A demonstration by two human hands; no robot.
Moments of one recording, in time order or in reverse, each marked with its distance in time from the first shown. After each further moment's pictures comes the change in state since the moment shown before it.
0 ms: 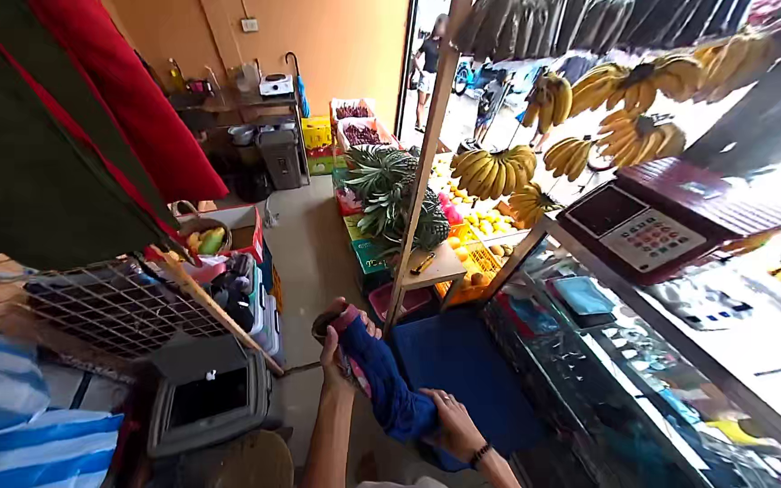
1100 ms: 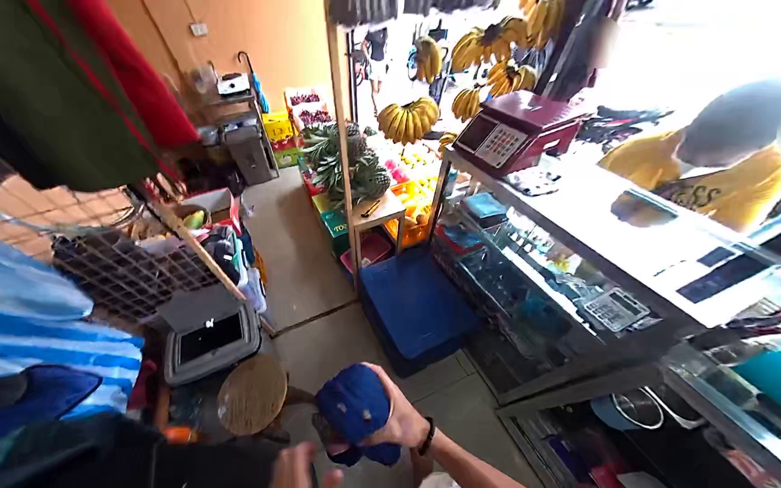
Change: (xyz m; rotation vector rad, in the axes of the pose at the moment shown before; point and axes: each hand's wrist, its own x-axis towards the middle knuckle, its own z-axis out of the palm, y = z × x) left_hand -0.511 0.058 0.240 1.848 0.240 -0.290; right_hand -0.334 -0.110 0.065 0.886 0.001 -0.437
